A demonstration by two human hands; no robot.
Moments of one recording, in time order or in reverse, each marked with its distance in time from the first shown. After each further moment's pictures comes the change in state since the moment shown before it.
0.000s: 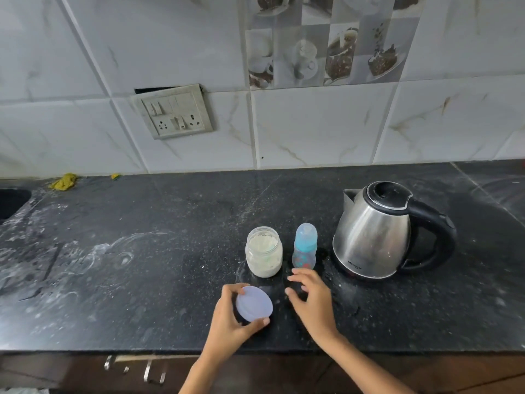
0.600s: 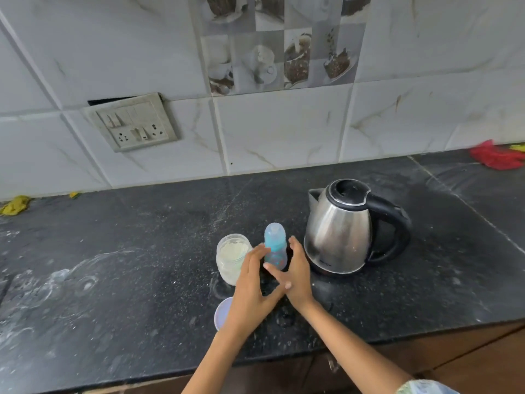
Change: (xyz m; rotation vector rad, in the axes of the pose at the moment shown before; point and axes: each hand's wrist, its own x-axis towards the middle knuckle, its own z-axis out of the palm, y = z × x) left_hand 0.050 0.081 0.061 0.126 -0.049 0.347; right_hand 0.050 0.008 -0.013 0.195 0.055 0.179
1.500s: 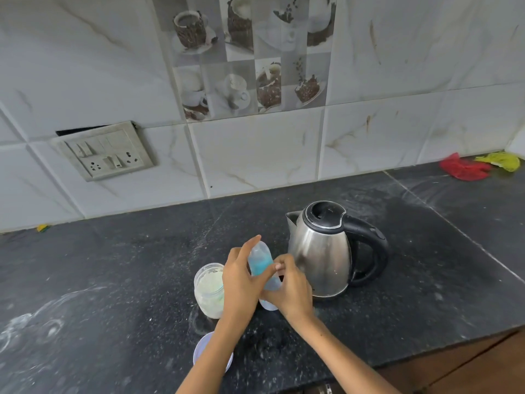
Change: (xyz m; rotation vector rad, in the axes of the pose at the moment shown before) left_hand 0.075 0.029 0.017 0.014 0.186 -0.134; right_hand 0.009 -0.043 -0.043 -0.218 0.040 -0.008
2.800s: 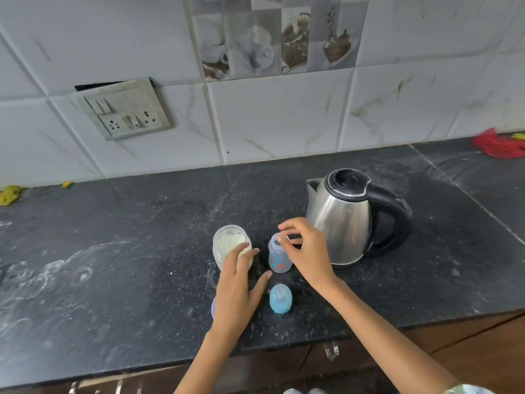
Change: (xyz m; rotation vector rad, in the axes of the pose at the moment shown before) left_hand -0.076 -0.052 -0.035 0.222 -0.002 0.199; right_hand 0.000 -0.005 -0.011 0.083 0.011 -0.333
